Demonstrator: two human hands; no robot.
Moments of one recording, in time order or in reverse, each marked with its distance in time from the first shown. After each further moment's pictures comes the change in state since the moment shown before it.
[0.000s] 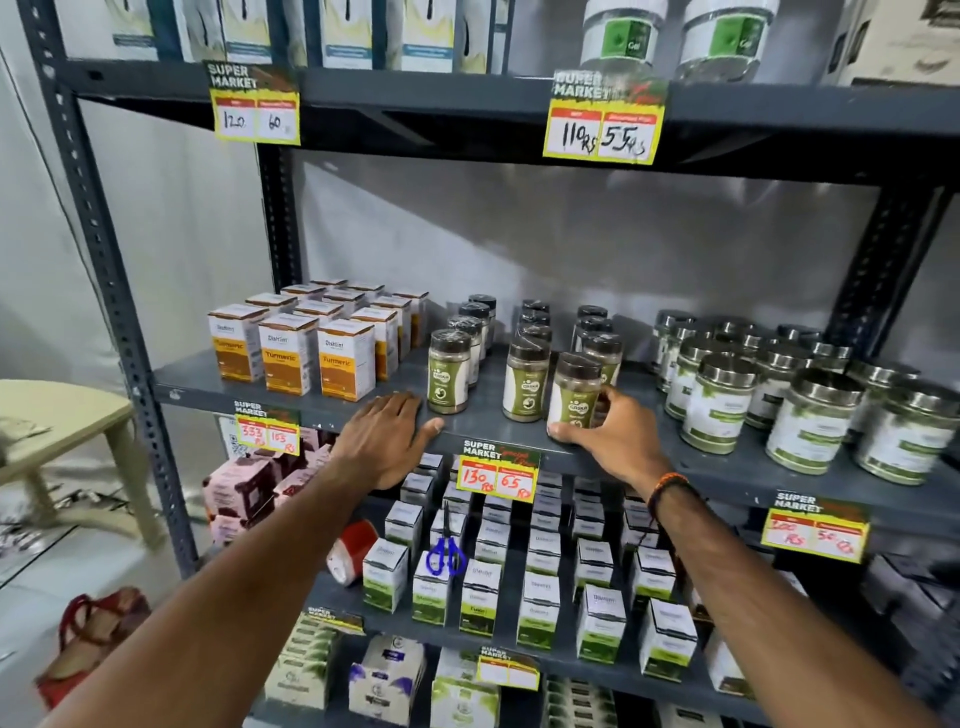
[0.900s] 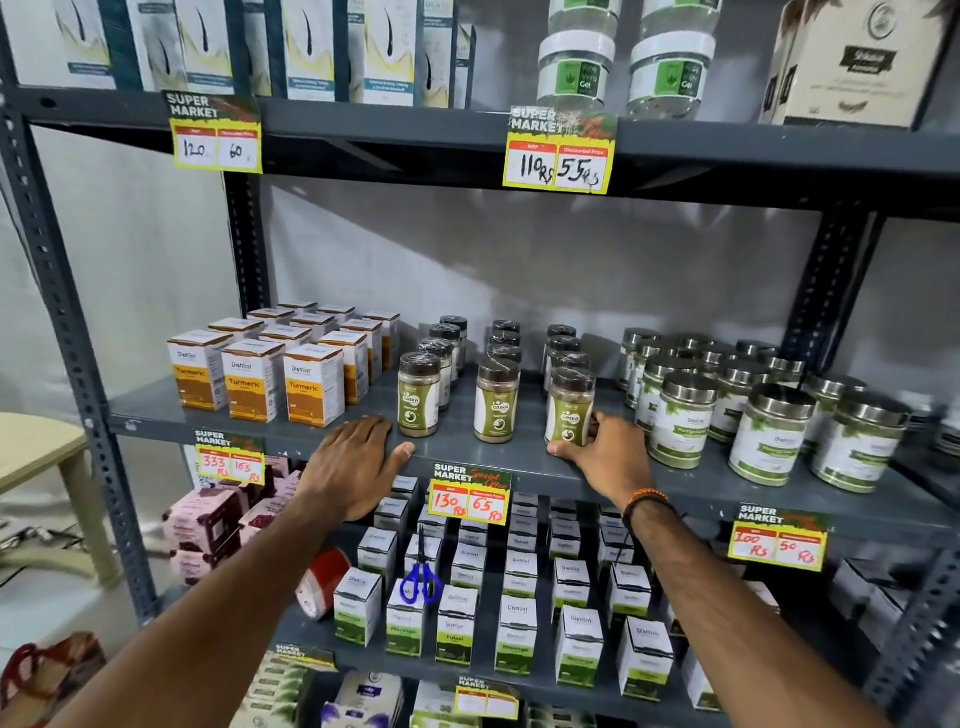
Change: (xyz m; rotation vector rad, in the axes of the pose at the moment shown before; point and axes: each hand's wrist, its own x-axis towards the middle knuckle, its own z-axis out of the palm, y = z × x) left_hand 0.003 -0.005 0.012 0.018 0.042 0.003; right_hand 0.009 0.022 -0.009 -0.087 0.089 0.058
